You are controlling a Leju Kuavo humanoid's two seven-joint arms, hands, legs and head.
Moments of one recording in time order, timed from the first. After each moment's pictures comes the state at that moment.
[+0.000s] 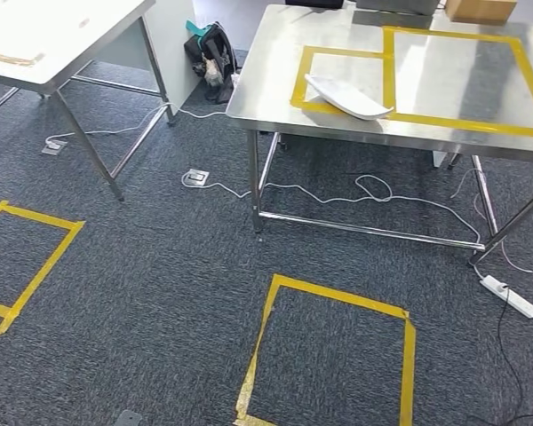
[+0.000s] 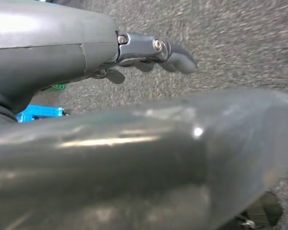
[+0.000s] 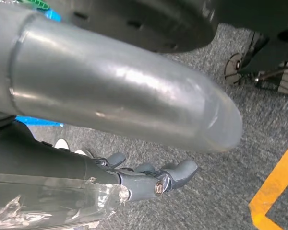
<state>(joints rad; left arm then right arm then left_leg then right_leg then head) 0.00 -0.08 0.39 -0.20 -0.62 0.22 0.06 -0.05 0.22 -1.17 -0.22 1.36 -0.20 0.02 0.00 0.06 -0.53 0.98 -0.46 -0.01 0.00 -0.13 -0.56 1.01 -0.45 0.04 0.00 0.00</state>
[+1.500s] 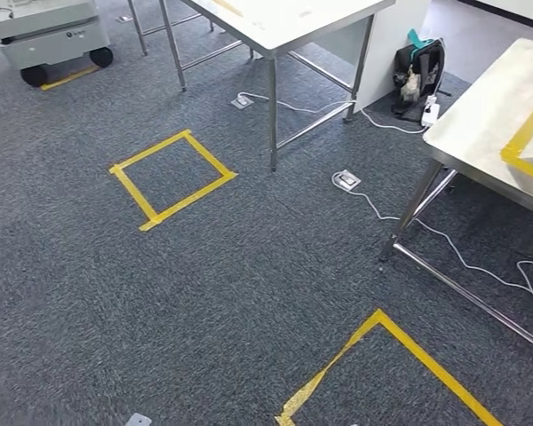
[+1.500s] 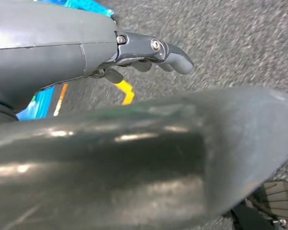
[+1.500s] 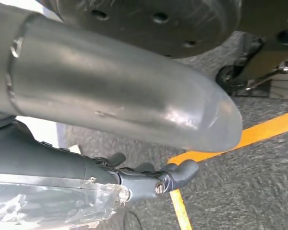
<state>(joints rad) 0.00 -0.11 0.38 -0.20 -0.67 0.18 0.08 -0.05 0.22 -1.15 -0.21 1.39 -0.18 0.04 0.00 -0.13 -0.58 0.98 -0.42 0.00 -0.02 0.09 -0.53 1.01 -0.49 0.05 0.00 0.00</state>
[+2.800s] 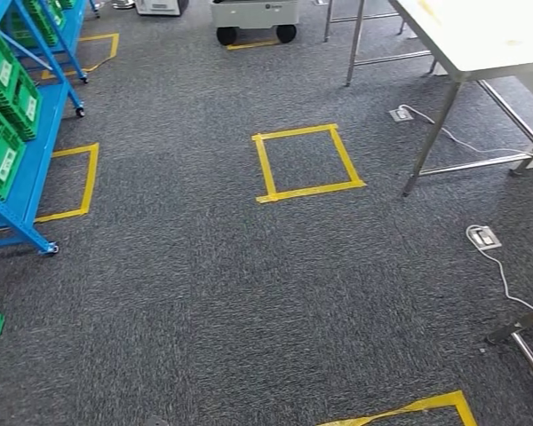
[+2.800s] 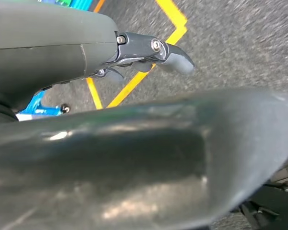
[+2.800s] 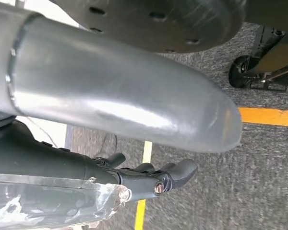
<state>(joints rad) -0.01 -0.13 0.35 -0.19 -0.75 0.15 0.11 -0.05 0.22 -1.15 -0.21 1.38 -0.19 0.06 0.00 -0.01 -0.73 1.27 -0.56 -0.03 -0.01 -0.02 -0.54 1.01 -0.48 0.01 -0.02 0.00</state>
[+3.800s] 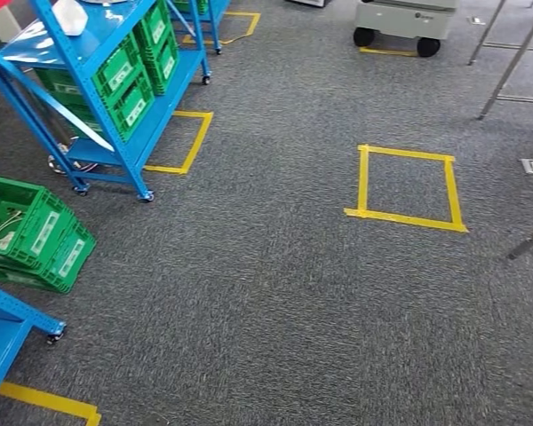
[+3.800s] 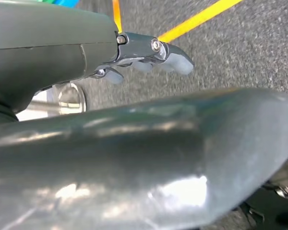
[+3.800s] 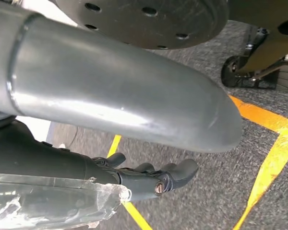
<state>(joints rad) -0.02 -0.13 0.36 -0.19 -0.75 0.16 0.10 -0.06 0.22 -1.15 -0.21 1.39 -0.18 0.05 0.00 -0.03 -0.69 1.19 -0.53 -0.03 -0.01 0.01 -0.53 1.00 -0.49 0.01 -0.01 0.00</state>
